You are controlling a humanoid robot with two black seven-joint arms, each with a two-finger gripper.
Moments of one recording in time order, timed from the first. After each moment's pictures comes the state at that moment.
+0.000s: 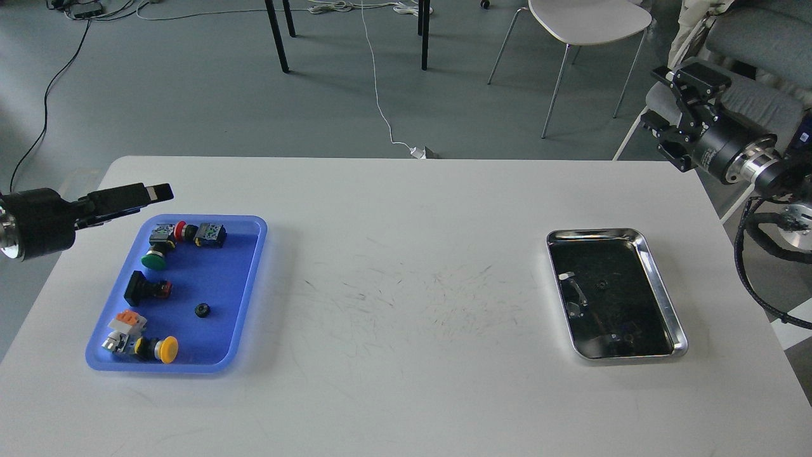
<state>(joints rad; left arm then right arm) -0.70 1.07 -0.43 -1.15 1.20 -0.31 -0.48 0.90 -0.67 0.38 0.77 -0.35 0.31 0.35</state>
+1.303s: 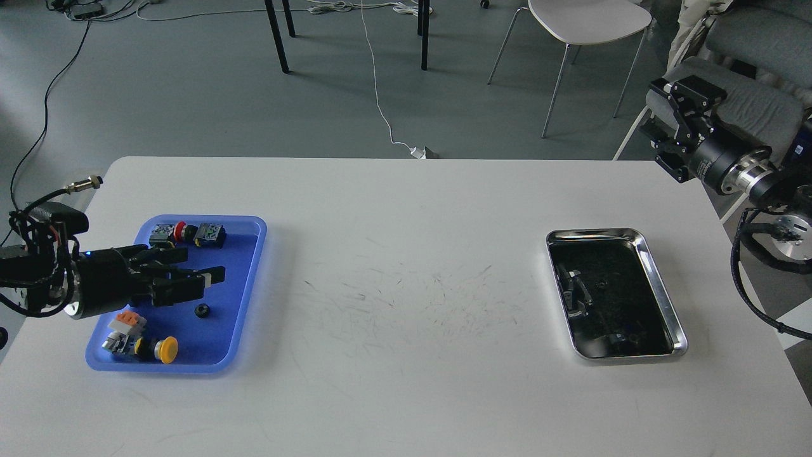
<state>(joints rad) -0.58 1.01 -0.39 -1.31 1.71 -0.14 -0.49 0.87 -0.66 0.38 0.77 -0.35 0.29 0.35</state>
